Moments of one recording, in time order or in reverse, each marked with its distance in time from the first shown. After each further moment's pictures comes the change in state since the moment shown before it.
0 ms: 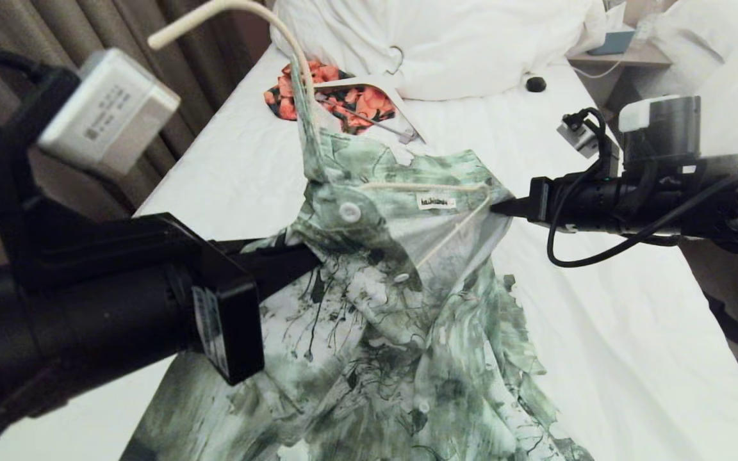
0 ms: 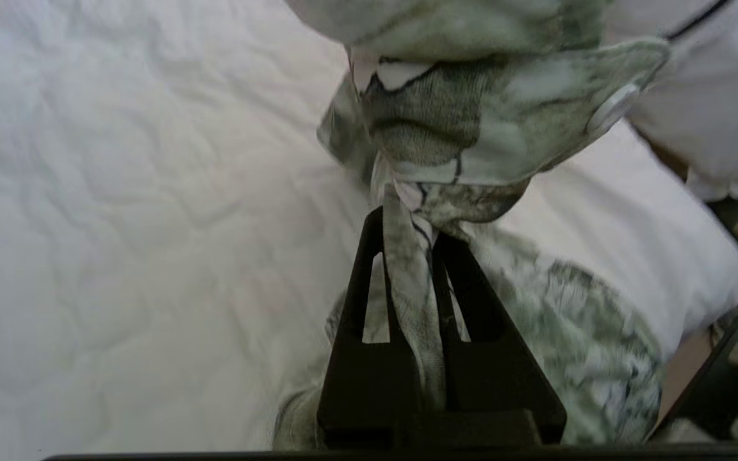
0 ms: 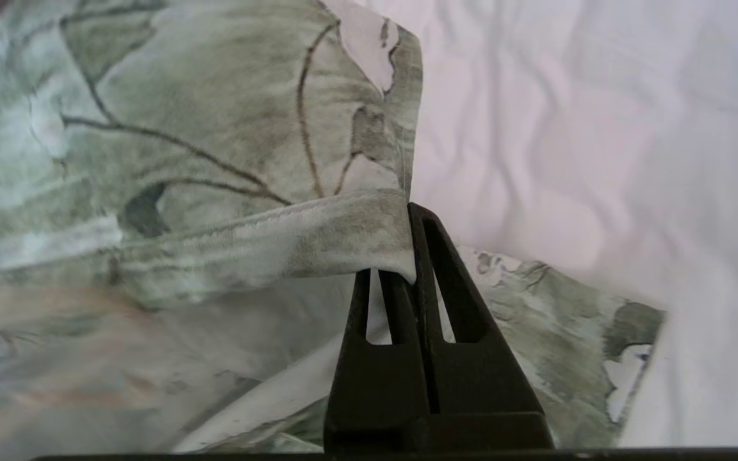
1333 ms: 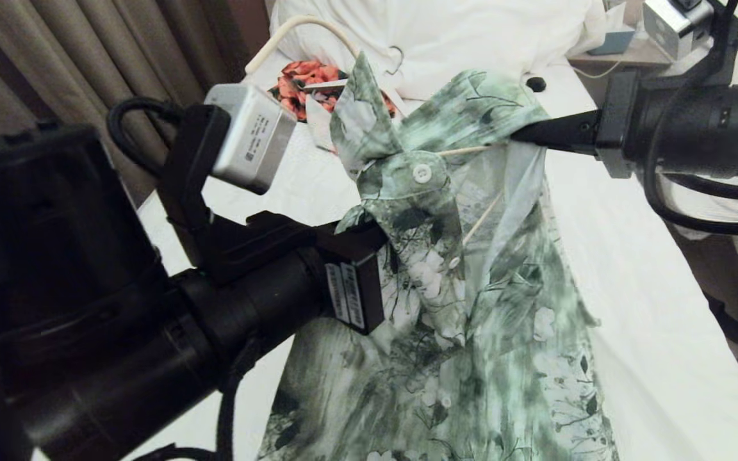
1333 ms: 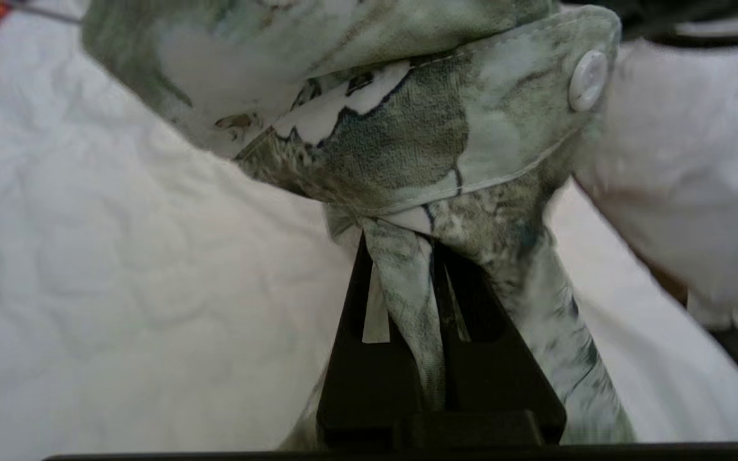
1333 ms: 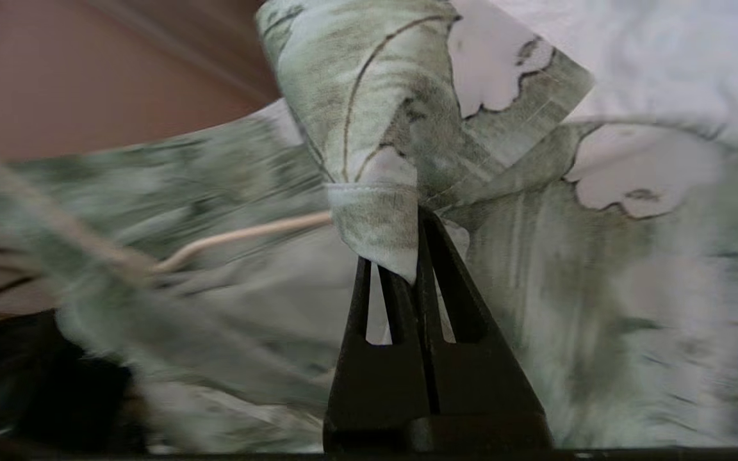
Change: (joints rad) left arm 0.001 0.228 0.104 -0.557 0.033 0.001; right arm 0.142 -0.268 -0.057 0.111 0.006 0.064
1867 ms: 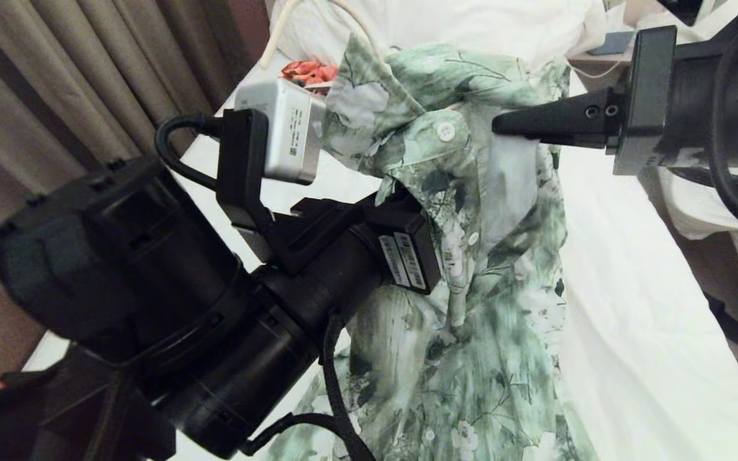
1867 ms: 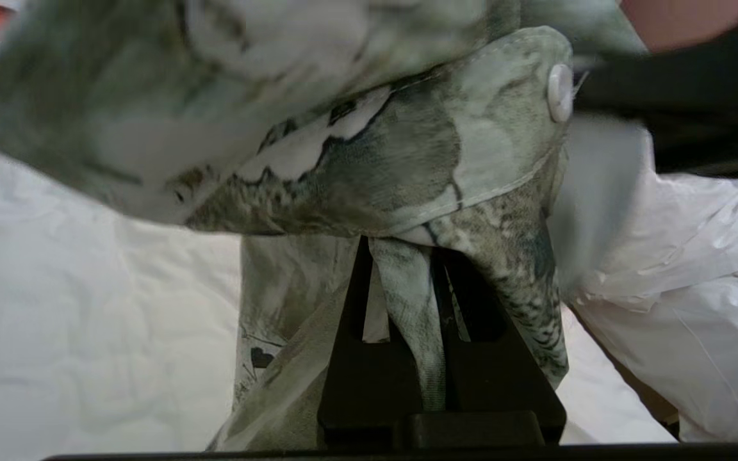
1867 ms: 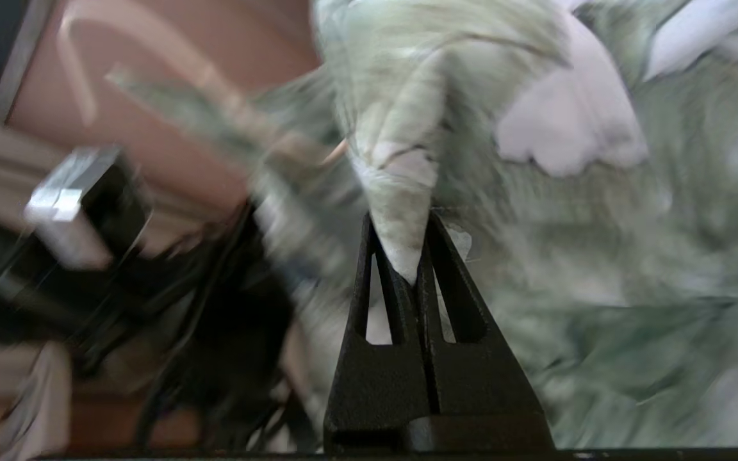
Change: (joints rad) left arm -0.019 0.168 0.016 -0.420 0.037 0.004; right arm 0.155 -0.054 -0.057 0.138 -0.002 0.000
